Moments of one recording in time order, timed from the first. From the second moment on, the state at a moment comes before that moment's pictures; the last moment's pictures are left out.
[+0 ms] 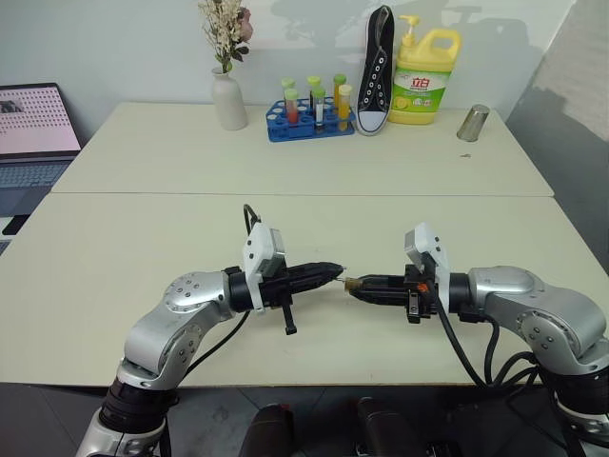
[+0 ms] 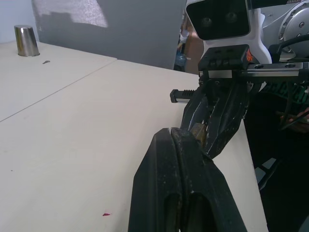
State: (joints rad) left arm -0.27 0.52 -0.10 -0.39 -0.59 0.49 -0.91; right arm -0.36 -0.66 0.10 -0.50 0.77 0.91 0.81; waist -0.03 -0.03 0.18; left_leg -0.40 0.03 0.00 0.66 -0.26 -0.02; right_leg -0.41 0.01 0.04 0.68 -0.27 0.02
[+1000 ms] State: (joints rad) left arm -0.12 0.71 -0.12 -0.31 -0.35 0.17 -1.10; right arm -0.51 -0.48 0.26 -0.08 0.58 0.95 0.76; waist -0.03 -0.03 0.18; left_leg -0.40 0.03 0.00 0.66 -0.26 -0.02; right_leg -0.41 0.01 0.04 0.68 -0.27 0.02
